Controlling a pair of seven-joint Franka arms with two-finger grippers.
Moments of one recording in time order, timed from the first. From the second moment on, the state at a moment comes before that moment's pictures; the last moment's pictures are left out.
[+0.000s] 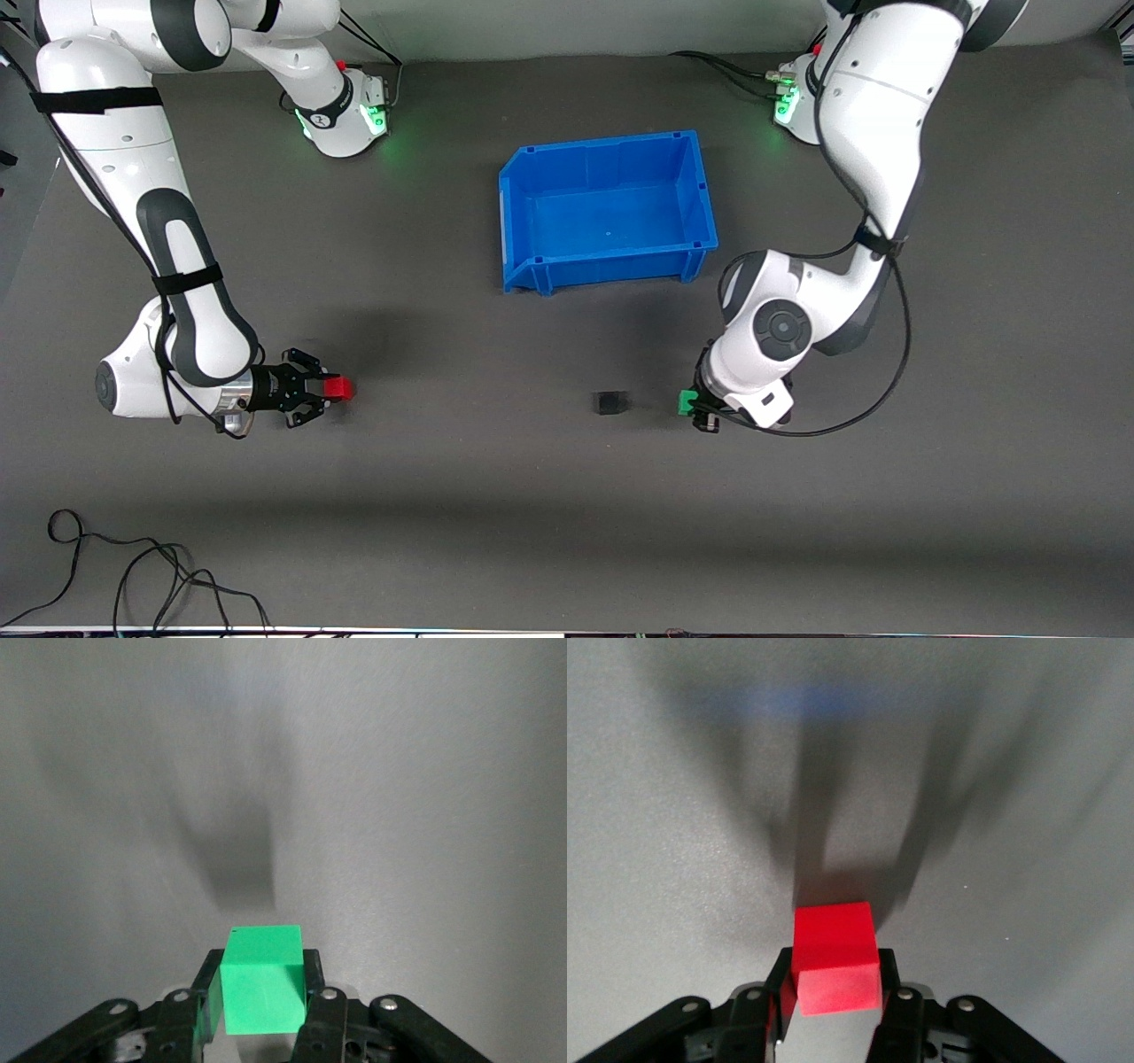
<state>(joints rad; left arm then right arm) -0.38 0.70 -0.08 -1.60 -0.08 2.38 -1.86 0.02 0.66 -0.09 -1.75 0.60 2.09 1.00</state>
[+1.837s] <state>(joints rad) -0.52 0.85 -0.08 -1.42 -0.09 2.39 -2.17 0.65 0.95 -0.08 -1.28 0.61 2.37 1.84</state>
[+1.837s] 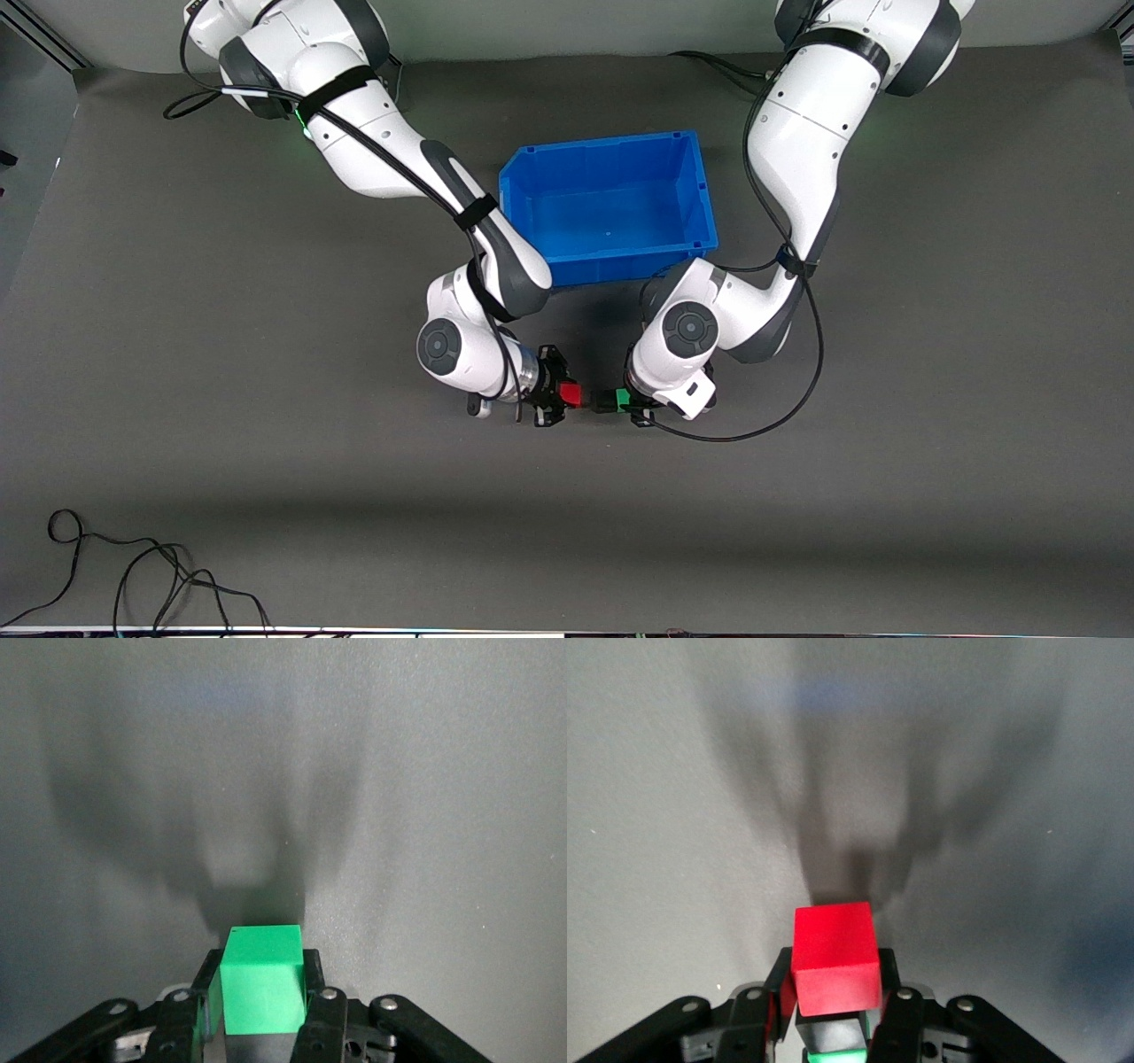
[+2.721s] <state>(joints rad) -0.53 0.85 -0.08 -1.40 -0.06 2.39 -2.16 0.67 0.98 -0.08 -1.24 0.61 2.41 1.83</state>
